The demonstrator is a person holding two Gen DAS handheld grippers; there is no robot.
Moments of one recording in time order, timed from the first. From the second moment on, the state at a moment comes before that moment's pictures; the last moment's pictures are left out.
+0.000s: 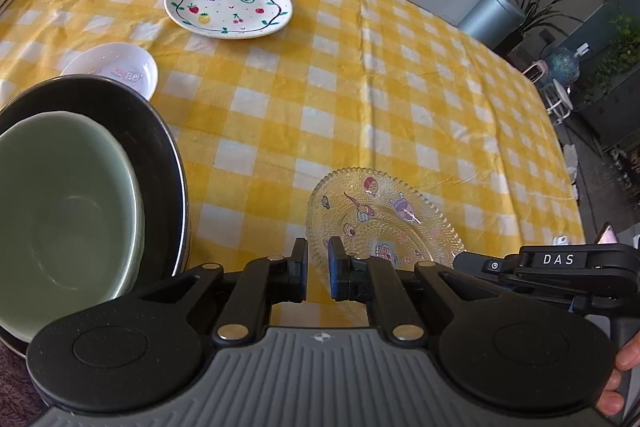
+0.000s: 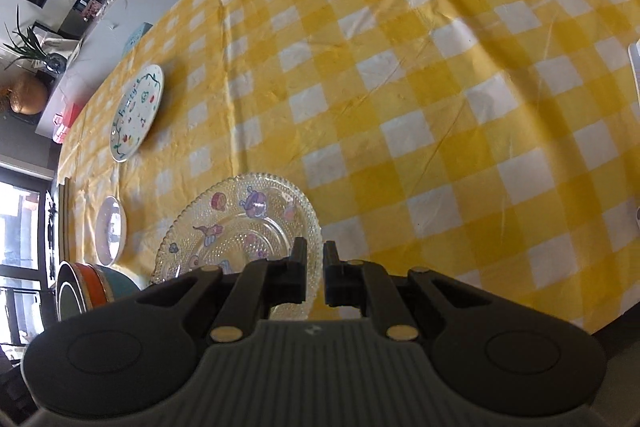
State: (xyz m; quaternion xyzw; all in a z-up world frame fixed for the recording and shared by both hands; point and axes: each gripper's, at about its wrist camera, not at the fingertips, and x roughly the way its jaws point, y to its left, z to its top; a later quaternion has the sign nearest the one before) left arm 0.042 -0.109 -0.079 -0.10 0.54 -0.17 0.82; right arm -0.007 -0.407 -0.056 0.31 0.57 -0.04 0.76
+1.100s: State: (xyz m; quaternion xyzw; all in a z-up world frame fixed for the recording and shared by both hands) left arm 0.024 -0.139 -0.096 0.02 0.55 -0.12 0.82; right arm 0.003 -0.372 -0.062 0.18 0.60 -0.04 0.78
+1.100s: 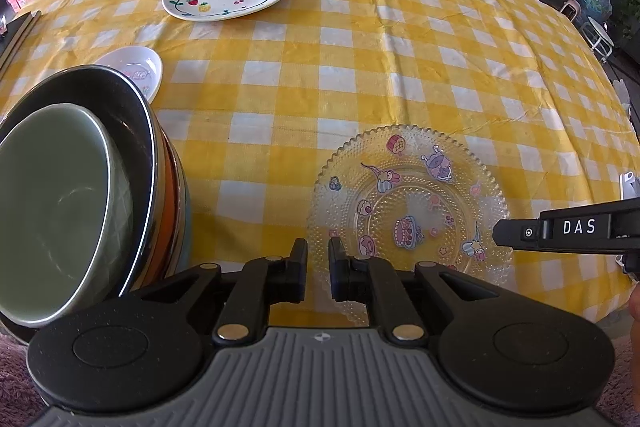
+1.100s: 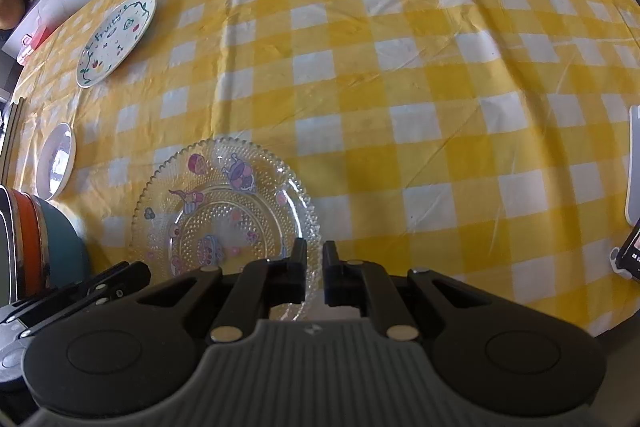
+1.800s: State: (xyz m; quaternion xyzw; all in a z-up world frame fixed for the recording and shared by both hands) left arm 0.070 -0.091 -0.023 0.01 0.52 -0.18 0.84; right arm 0.010 -0.365 -0.029 0.26 0.49 -0.01 0.83
